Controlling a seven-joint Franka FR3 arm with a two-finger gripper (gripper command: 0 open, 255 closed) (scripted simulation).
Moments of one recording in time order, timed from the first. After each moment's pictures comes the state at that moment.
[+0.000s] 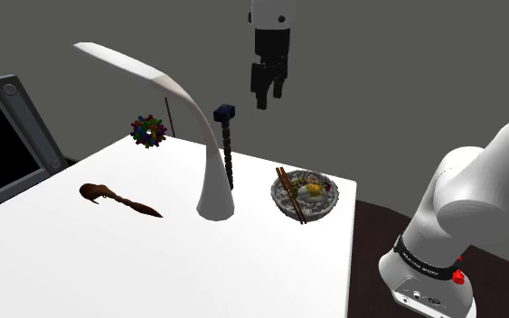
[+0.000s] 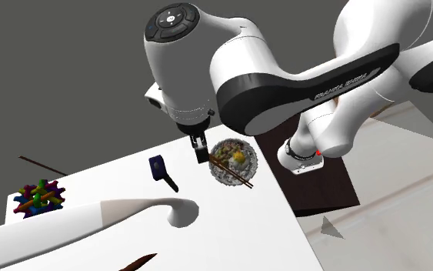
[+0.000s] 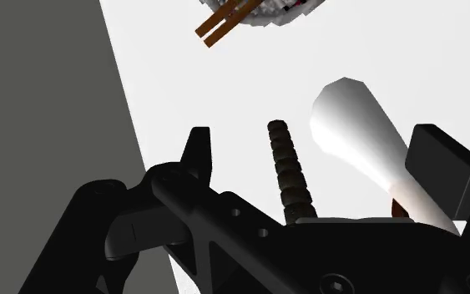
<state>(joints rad) 0.04 -0.34 0.14 -2.01 0.05 1.65 -0.04</state>
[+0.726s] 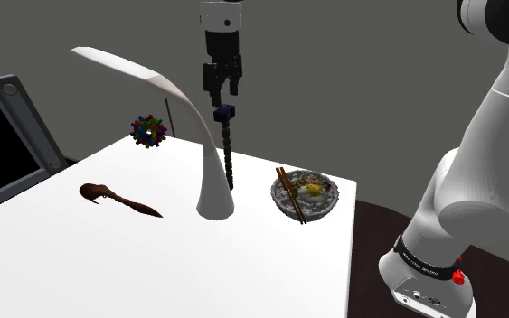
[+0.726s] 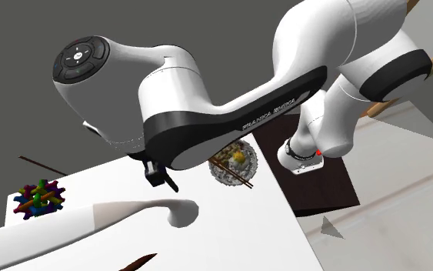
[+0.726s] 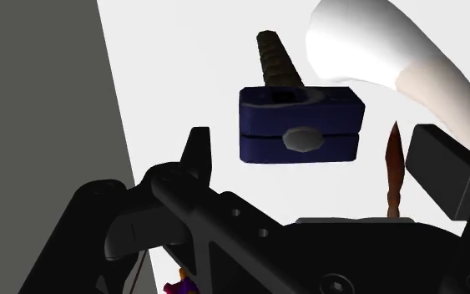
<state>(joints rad) 0.07 0.00 0.19 -1.67 -0.01 1.69 -0.04</state>
